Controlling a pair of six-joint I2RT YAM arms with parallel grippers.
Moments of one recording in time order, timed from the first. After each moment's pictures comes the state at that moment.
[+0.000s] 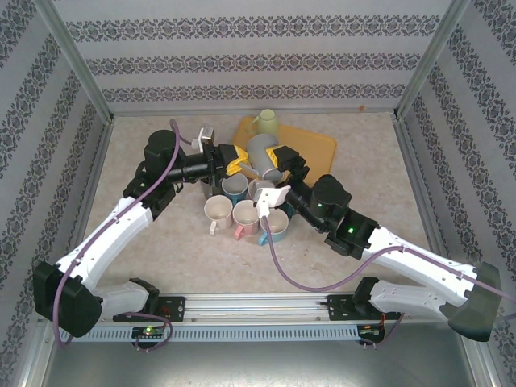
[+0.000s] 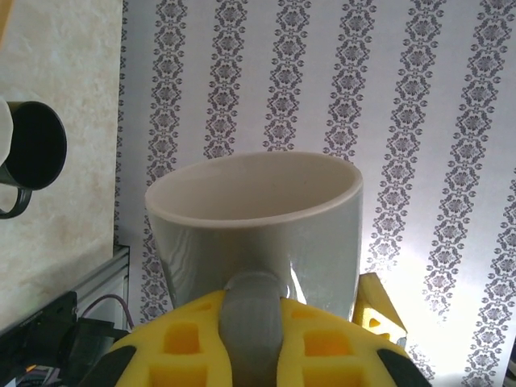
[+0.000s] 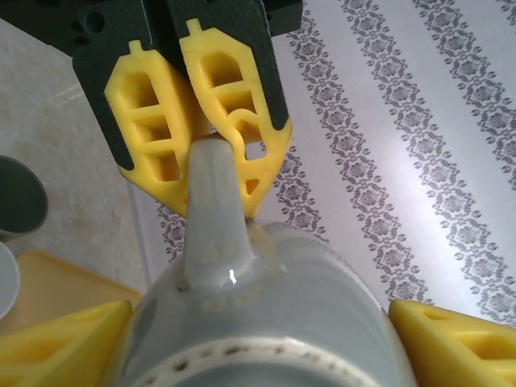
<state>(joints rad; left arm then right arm) -0.40 1.21 1.05 0.06 0.79 -1.53 0.94 1.03 0.86 0.17 0.23 -1.16</state>
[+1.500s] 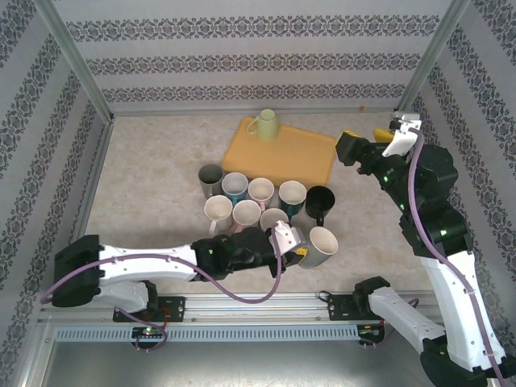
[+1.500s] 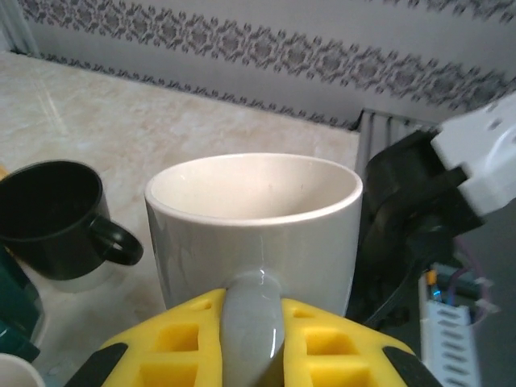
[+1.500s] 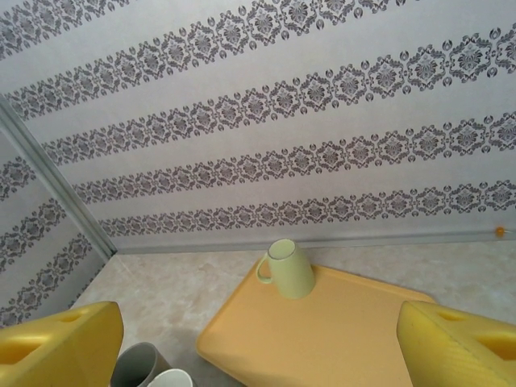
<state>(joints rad) -1.27 1.37 0.79 0.24 -0.07 -0.06 0.28 0.83 1.30 -0.57 -0.04 0.32</state>
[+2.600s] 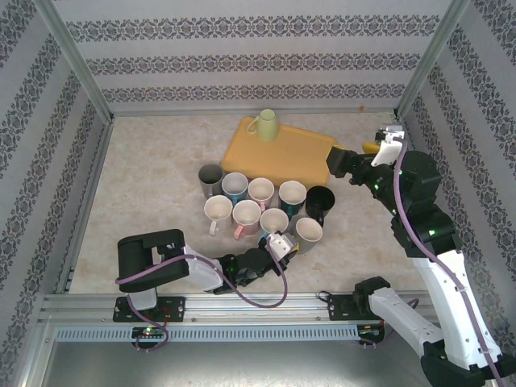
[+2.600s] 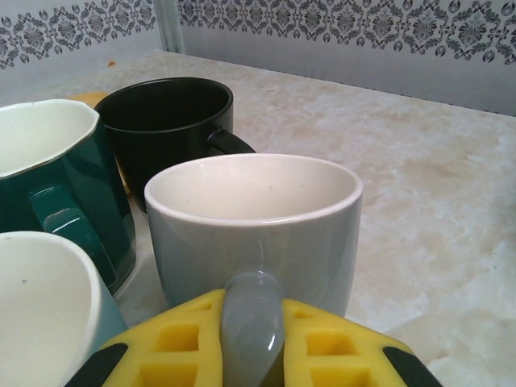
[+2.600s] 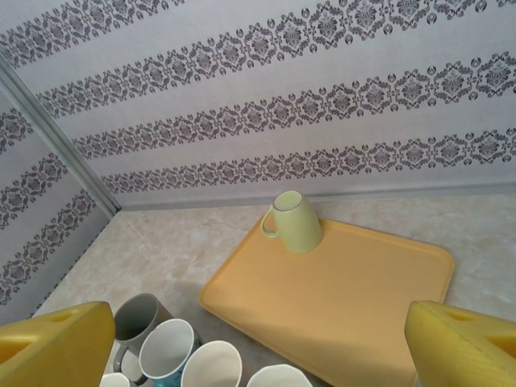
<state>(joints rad) -1.27 1.79 0.57 1.00 -0.40 -0.05 0.28 0.80 1.17 -0.56 -0.10 0.33</state>
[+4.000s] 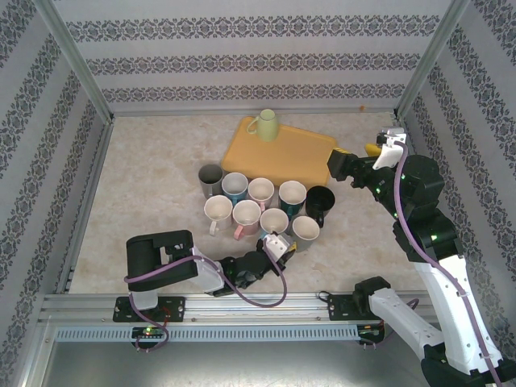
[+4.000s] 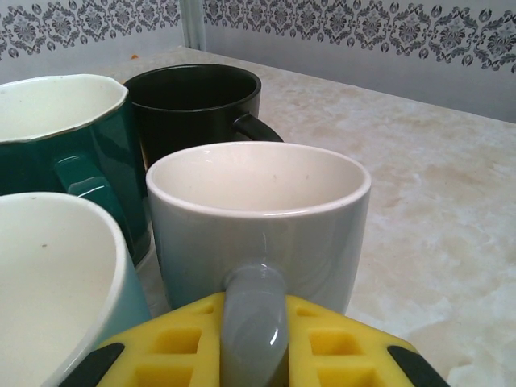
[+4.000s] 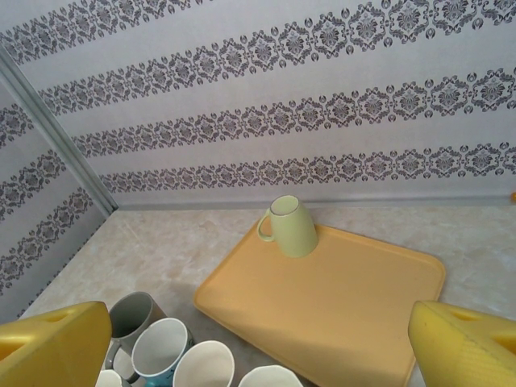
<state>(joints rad) -1.28 1.85 0.53 1.10 -0.46 -0.10 0.28 0.77 1.16 -0.56 -0.09 0.29</state>
